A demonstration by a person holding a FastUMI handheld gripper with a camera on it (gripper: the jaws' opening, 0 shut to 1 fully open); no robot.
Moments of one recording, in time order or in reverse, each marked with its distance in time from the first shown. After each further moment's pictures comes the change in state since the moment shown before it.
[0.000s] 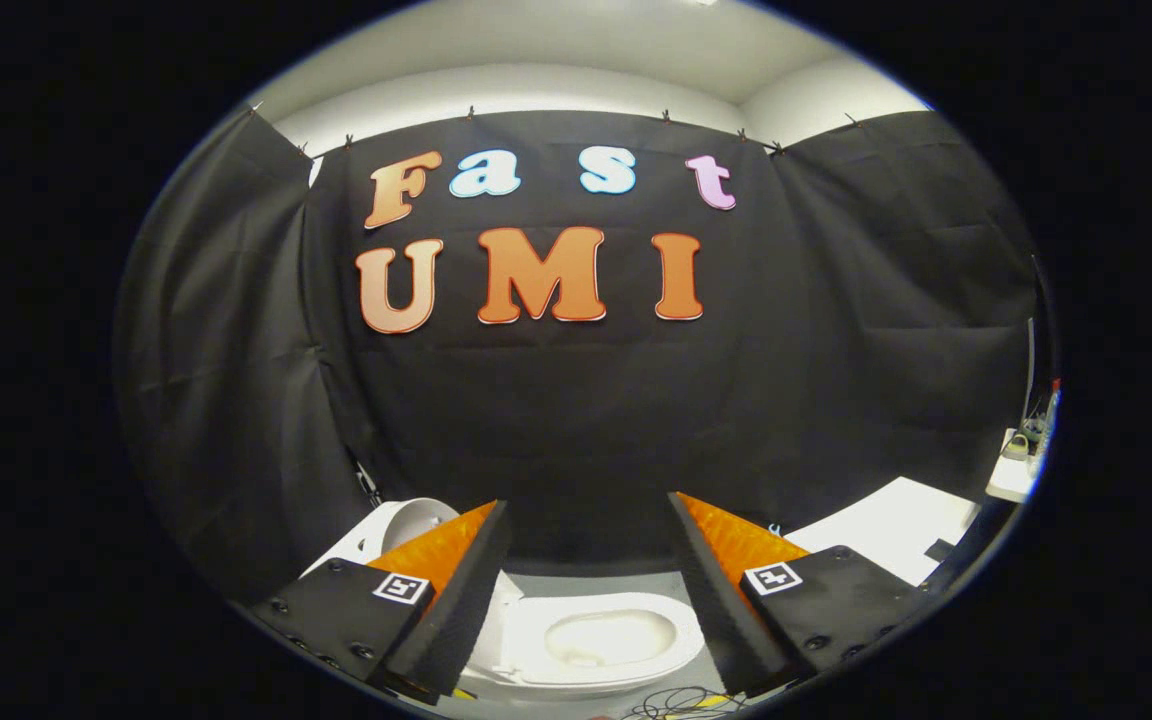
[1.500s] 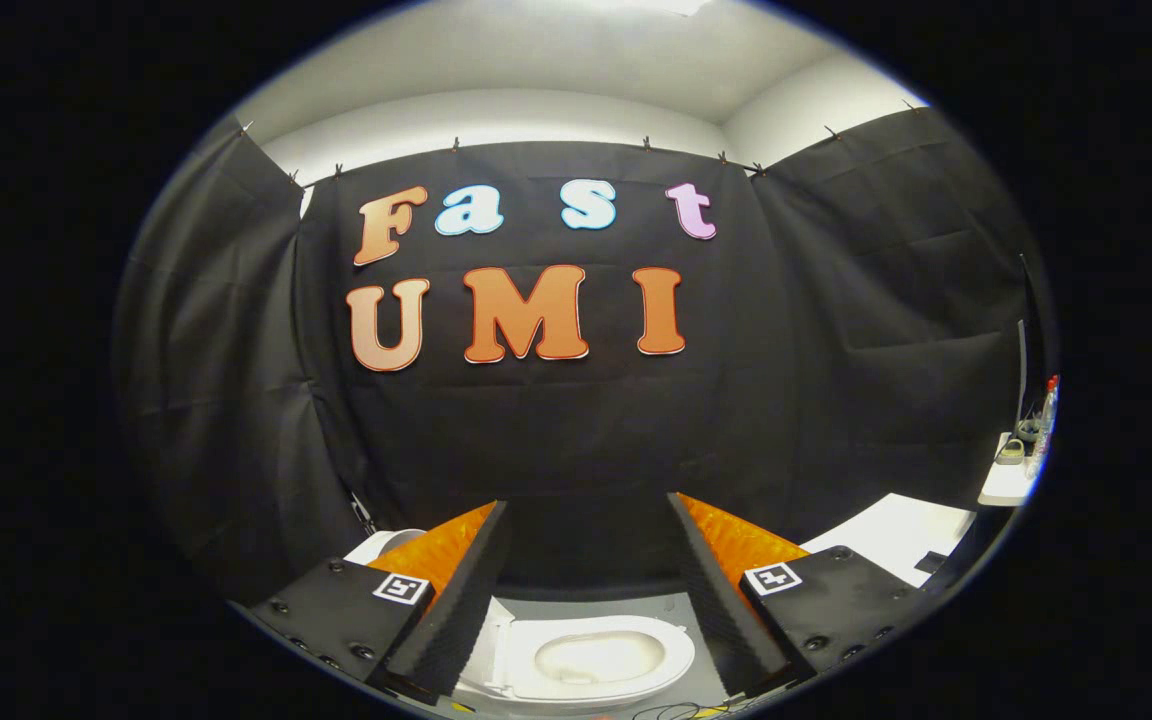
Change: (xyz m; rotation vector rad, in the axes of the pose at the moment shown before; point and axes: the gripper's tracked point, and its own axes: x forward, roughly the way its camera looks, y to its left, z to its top) arm -0.020 -0.016 0.029 0.031 -0.092 -0.010
